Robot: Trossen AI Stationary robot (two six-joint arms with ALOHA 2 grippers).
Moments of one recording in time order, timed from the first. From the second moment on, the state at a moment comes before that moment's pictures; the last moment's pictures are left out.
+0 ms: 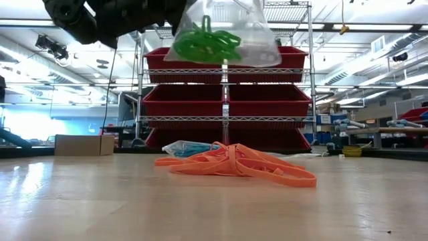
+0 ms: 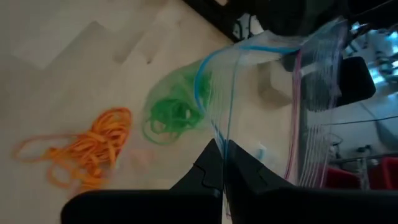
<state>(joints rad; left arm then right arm) 0.07 1.38 0.62 0.96 0.39 -0.21 0.36 1.40 1.30 -0.58 0.43 -0.40</state>
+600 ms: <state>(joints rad) 0.06 1.38 0.62 0.80 0.40 -0.22 0.30 1.40 1.31 -0.66 0.16 -0.32</state>
